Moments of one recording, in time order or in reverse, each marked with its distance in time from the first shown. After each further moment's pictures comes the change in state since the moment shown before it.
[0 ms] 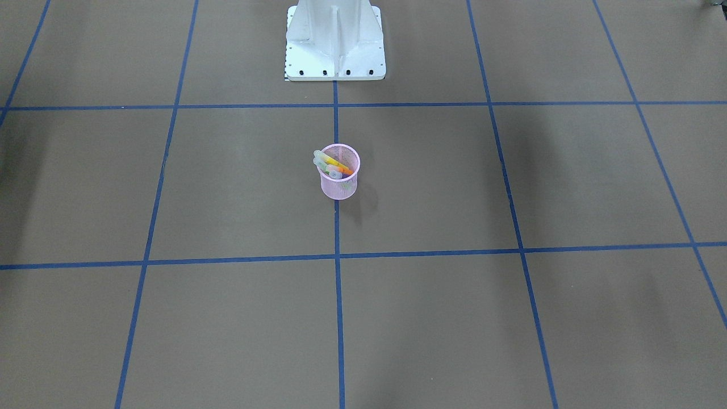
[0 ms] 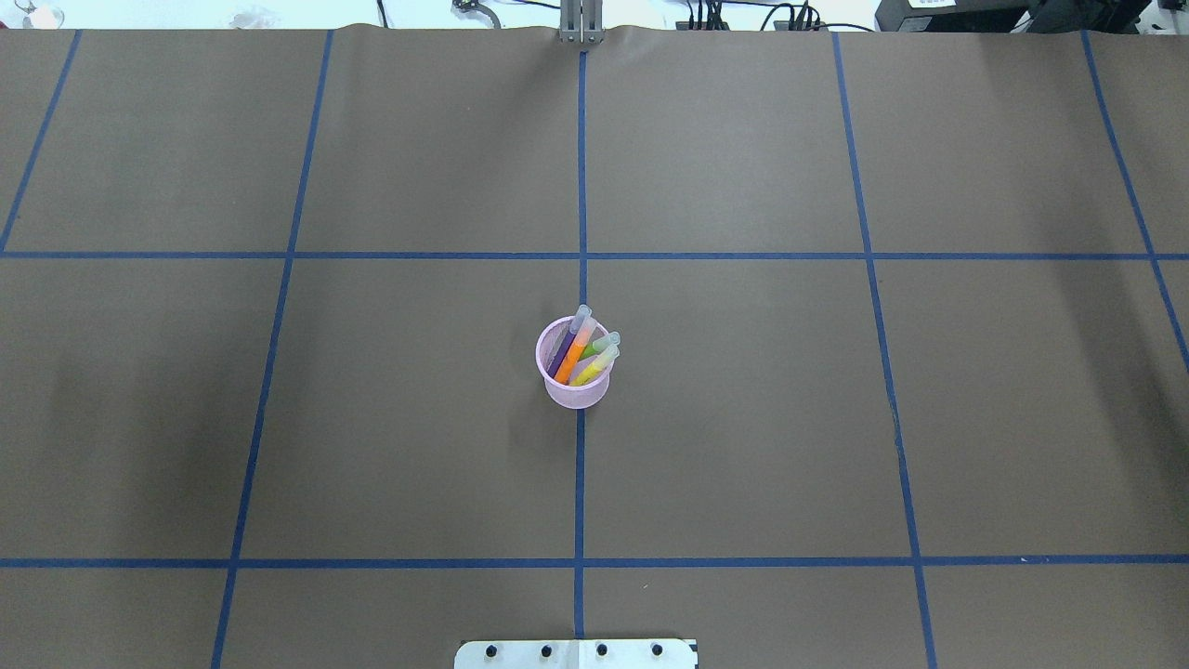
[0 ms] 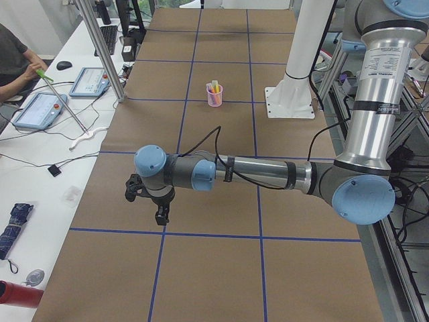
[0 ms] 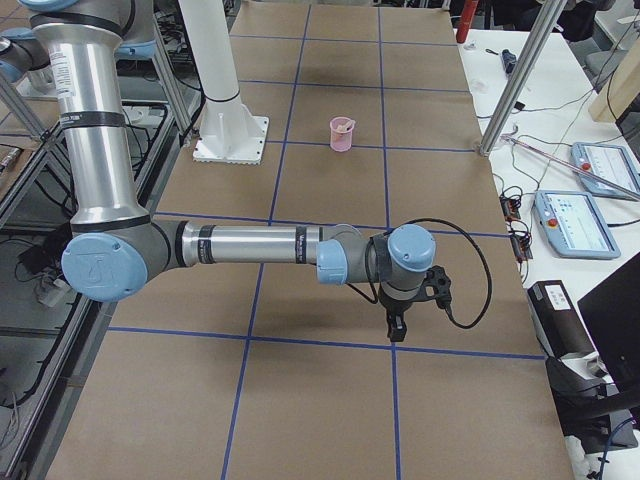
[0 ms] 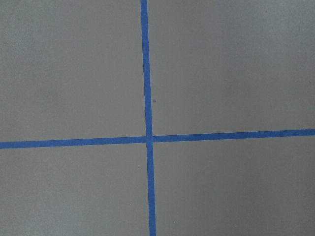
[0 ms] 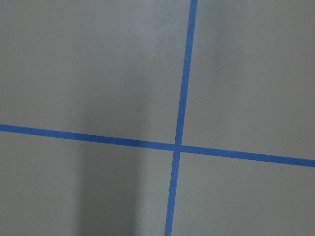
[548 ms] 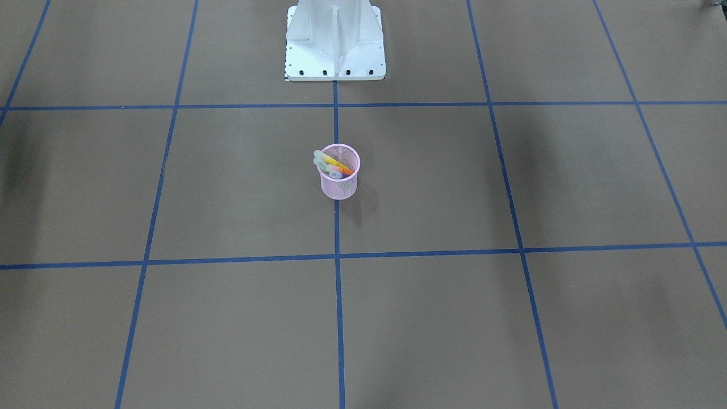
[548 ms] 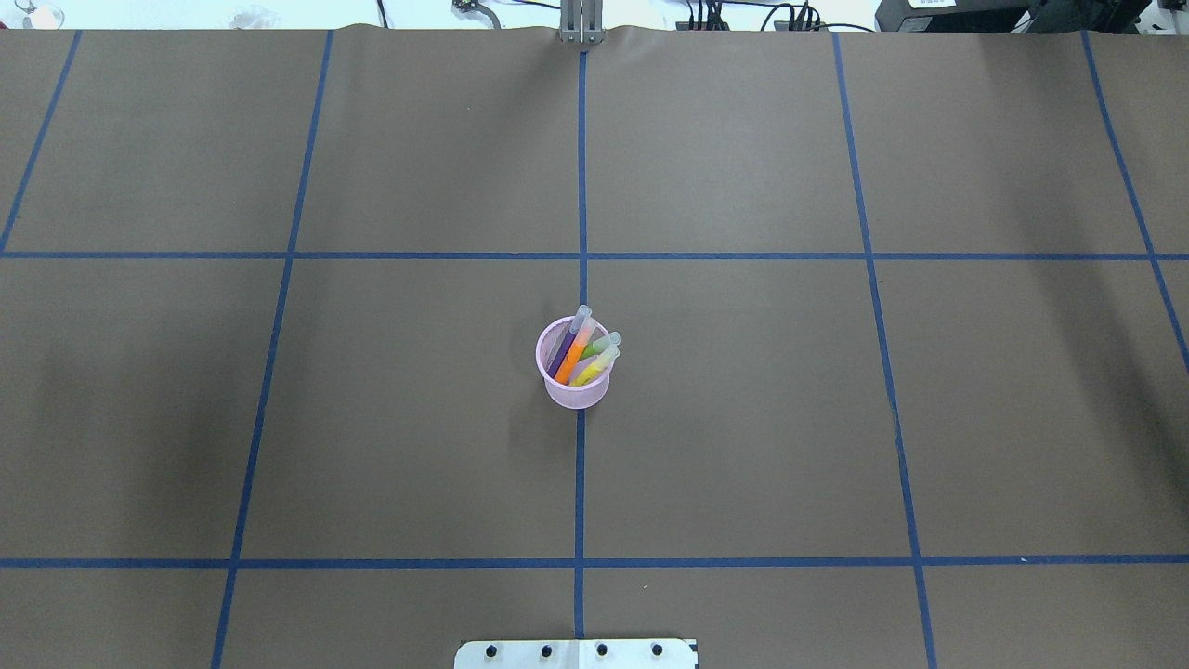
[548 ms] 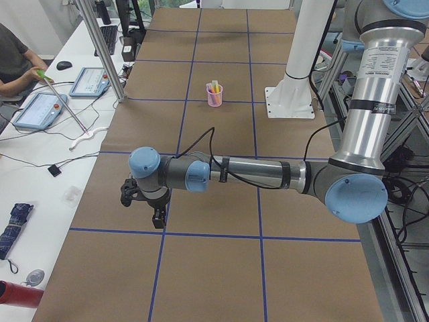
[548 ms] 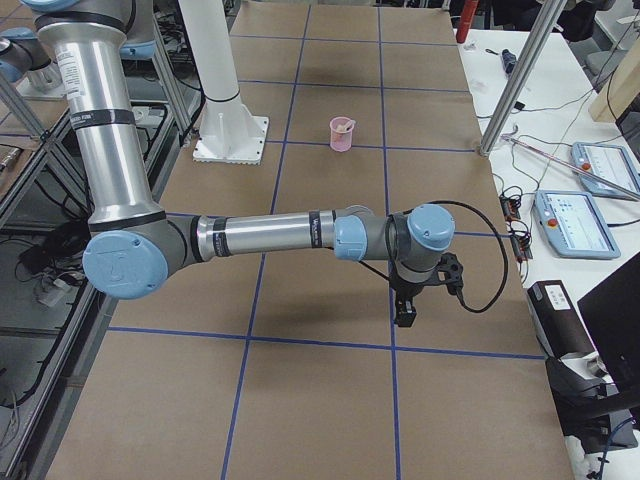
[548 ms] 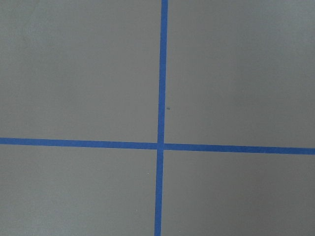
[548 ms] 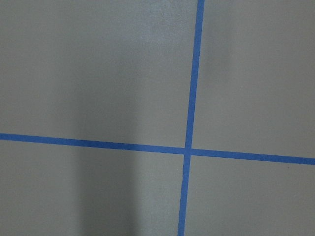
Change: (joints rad) left arm 0.001 -0.014 0.035 -0.007 0.019 -0.020; right arm -0.009 0.058 0.020 -0.132 -0.013 0.002
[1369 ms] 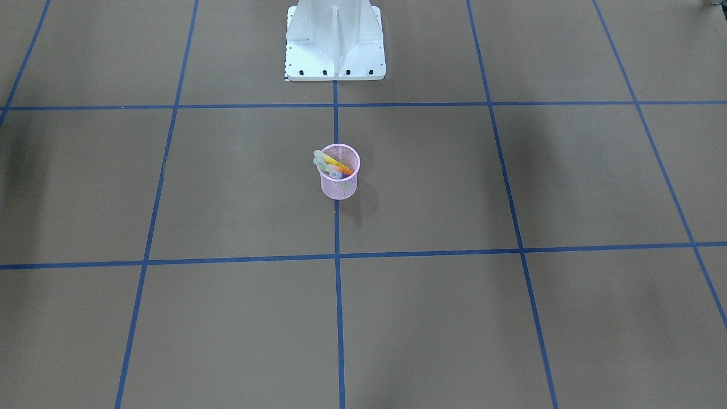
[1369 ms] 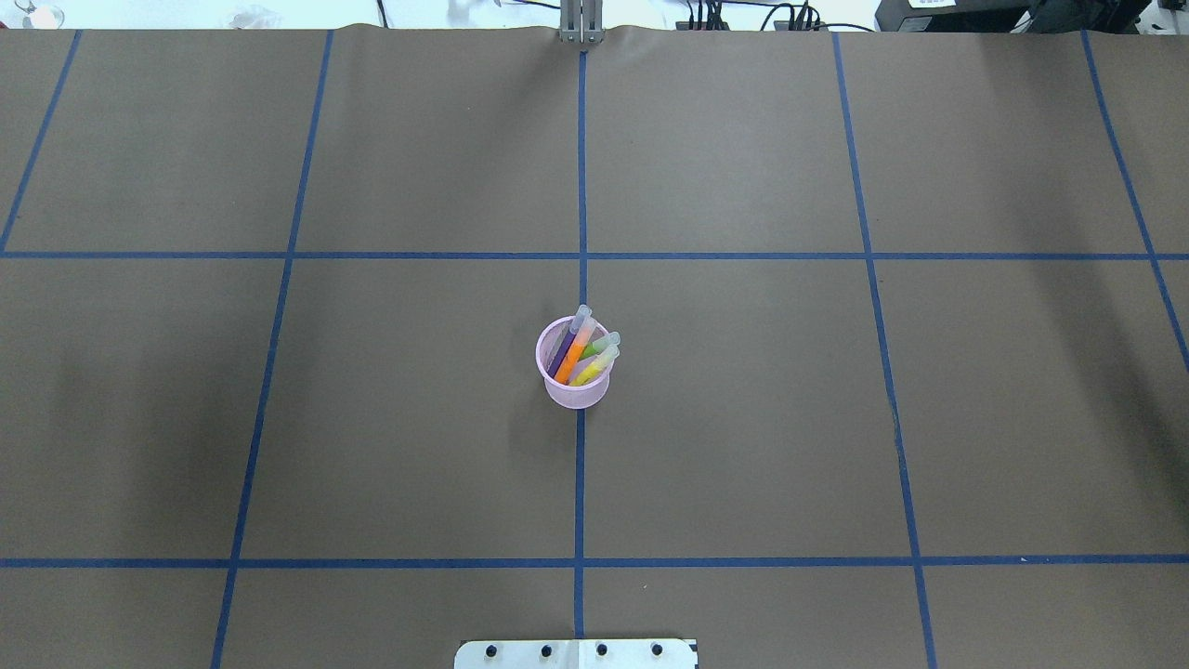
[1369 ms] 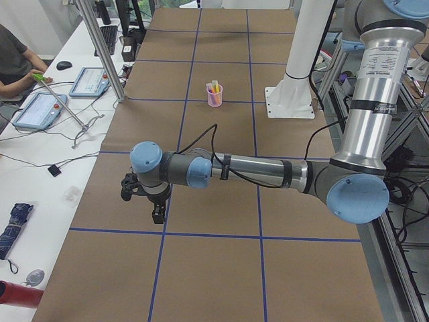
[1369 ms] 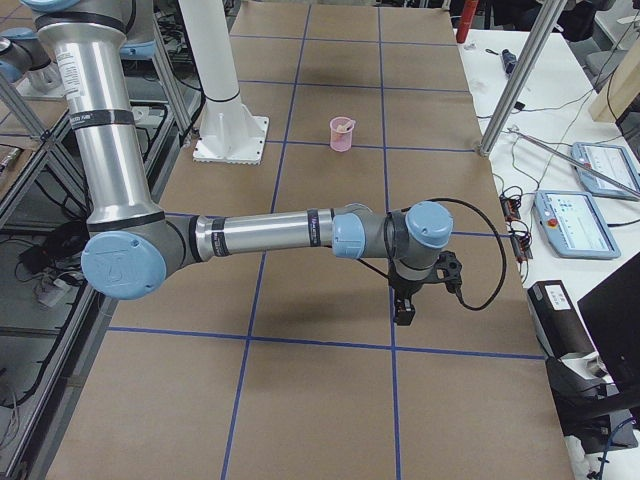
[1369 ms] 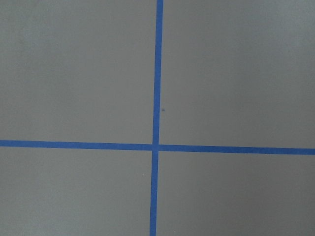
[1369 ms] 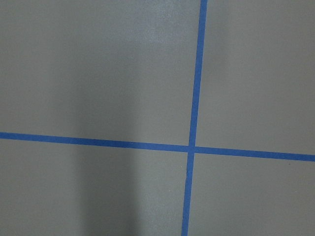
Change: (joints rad) left arm -0.001 0.005 -0.038 -0.001 -0.005 -0.002; right arm 0.000 -0.010 0.019 -0.003 0.000 0.000
